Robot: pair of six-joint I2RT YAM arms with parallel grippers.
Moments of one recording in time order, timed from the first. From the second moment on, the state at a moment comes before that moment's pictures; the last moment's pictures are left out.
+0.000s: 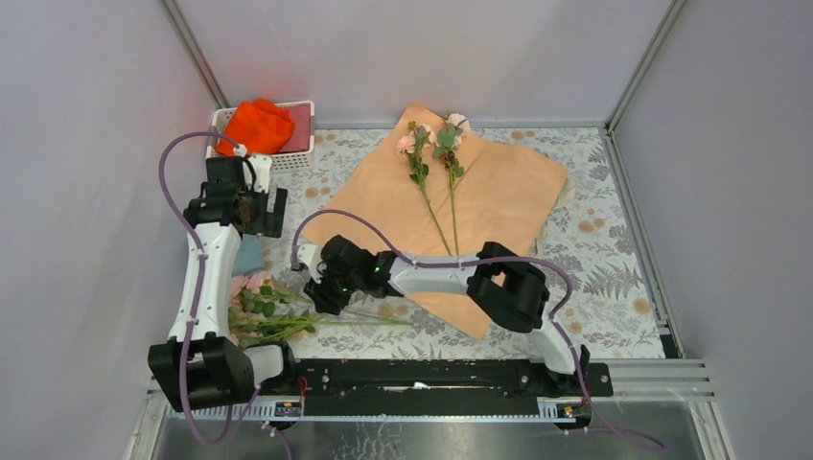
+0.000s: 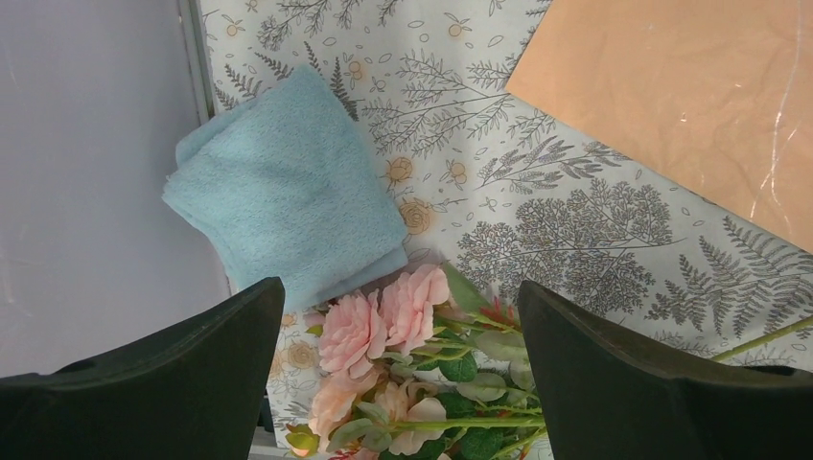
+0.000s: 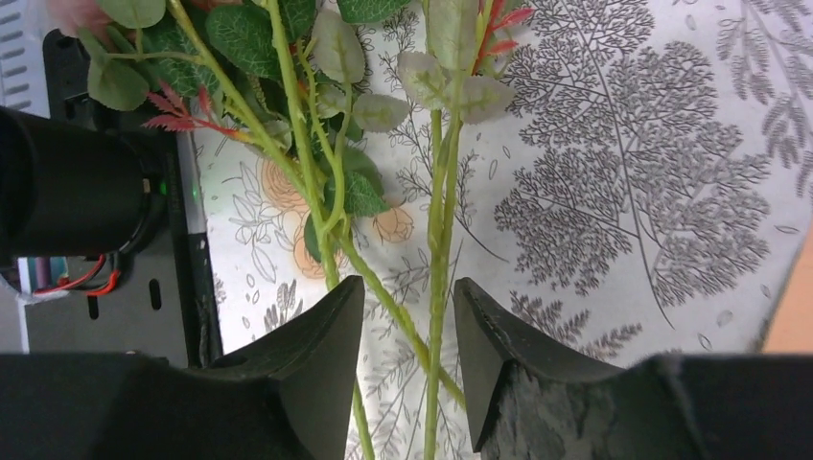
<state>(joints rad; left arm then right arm) 0.16 1.20 1.16 -0.86 -0.01 0.31 1.19 2.14 1.53 -0.07 -0.30 0.01</state>
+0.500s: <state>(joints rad) 0.17 1.23 1.14 -0.84 -0.02 0.31 1.19 2.29 1.63 -0.05 -0.31 0.03</state>
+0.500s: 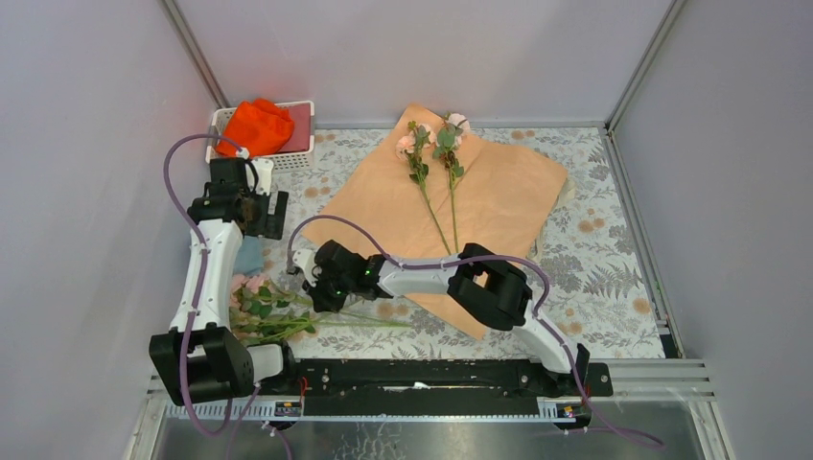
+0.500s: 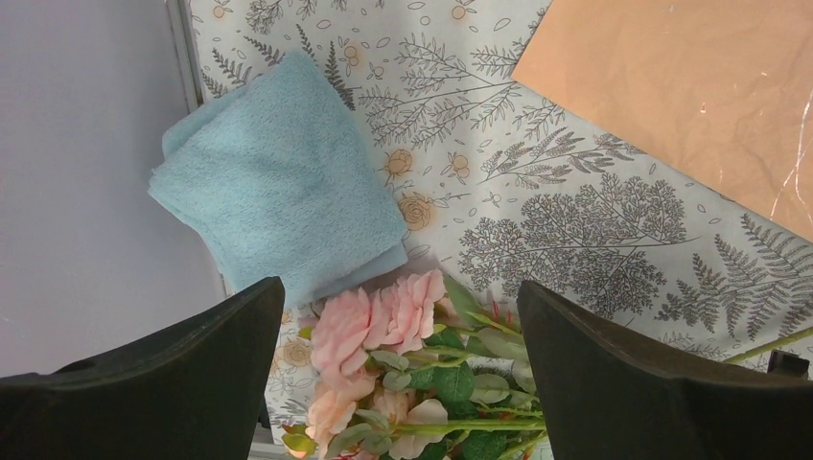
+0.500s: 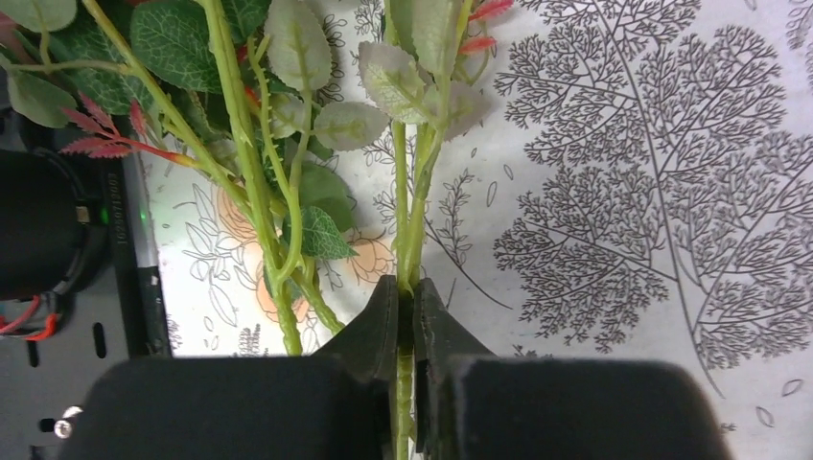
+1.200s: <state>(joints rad) 0.17 1.19 1.74 -0.97 0.00 0.31 0.99 1.91 1.52 0.00 -0.40 0.28</state>
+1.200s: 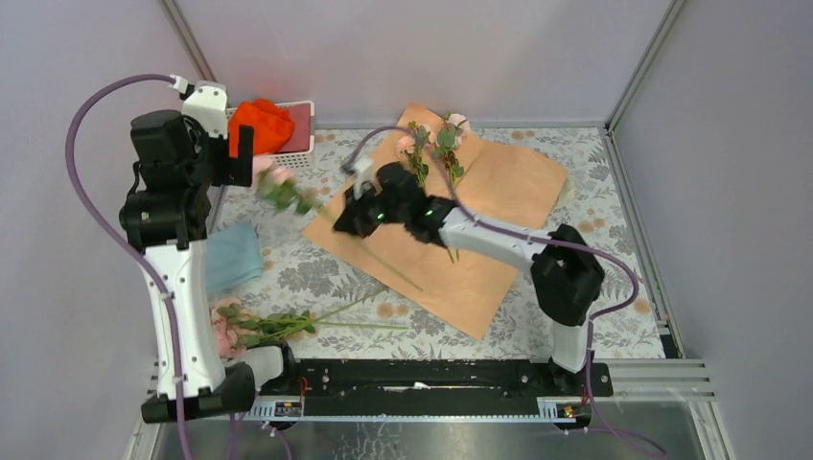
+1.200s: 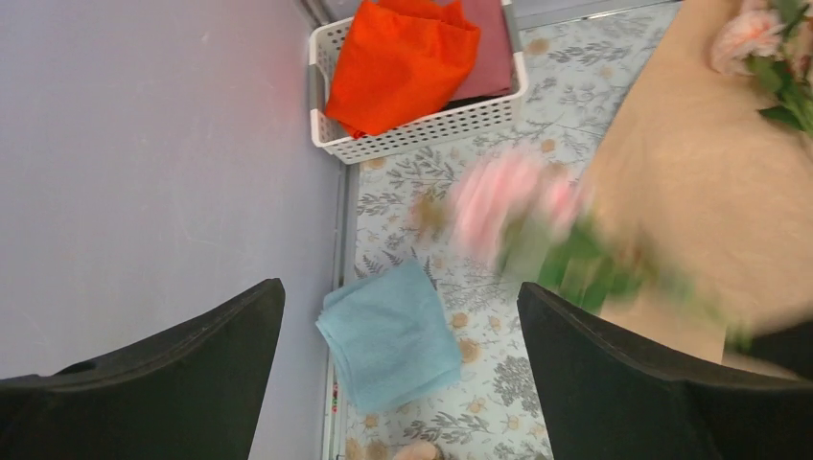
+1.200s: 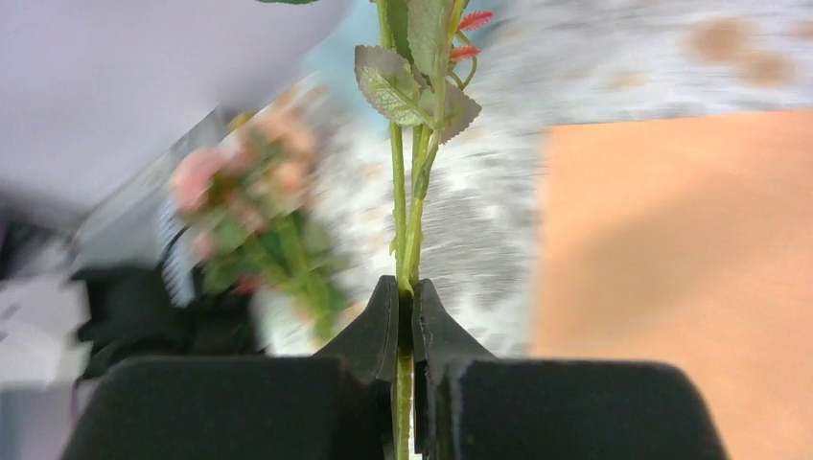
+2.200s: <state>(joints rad) 0.17 1.19 1.39 -1.00 0.08 0.31 0.98 1.82 1.40 -0.13 -0.02 0.02</state>
